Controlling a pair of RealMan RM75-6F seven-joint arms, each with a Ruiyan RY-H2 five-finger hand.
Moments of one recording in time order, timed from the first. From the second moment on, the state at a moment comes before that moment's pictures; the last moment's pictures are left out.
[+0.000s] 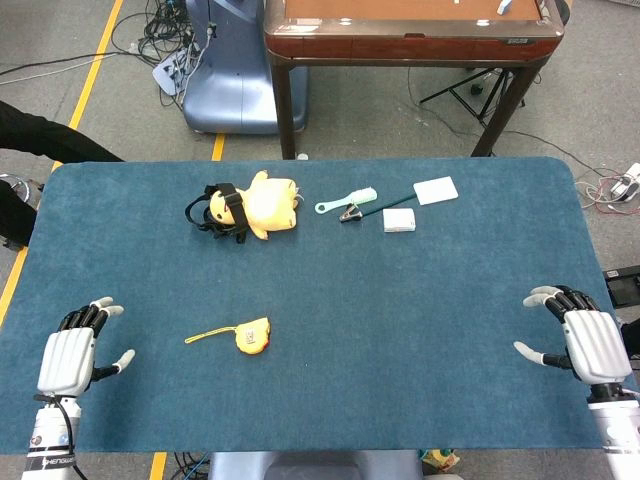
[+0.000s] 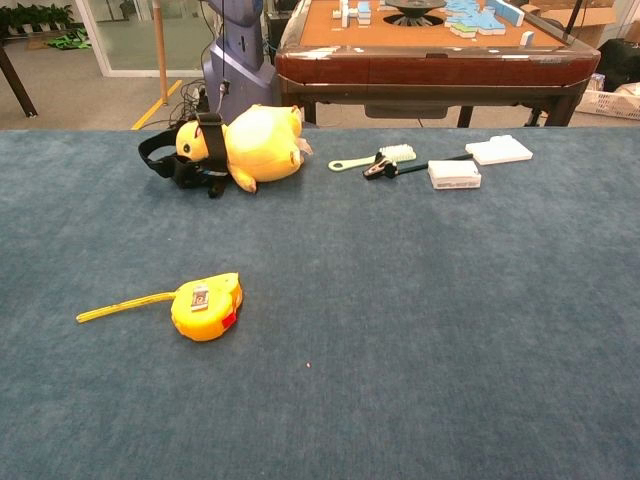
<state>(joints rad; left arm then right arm) -0.15 -1.30 -0.09 -1.76 1.35 1.47 0.27 0.13 -1.04 0.07 -1.74 -1.47 1.41 0.05</state>
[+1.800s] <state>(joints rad) -0.57 -1.58 -0.12 -1.58 1.17 0.94 0.25 0.16 -1.03 0.12 -1.76 -1.39 1.39 -0.01</state>
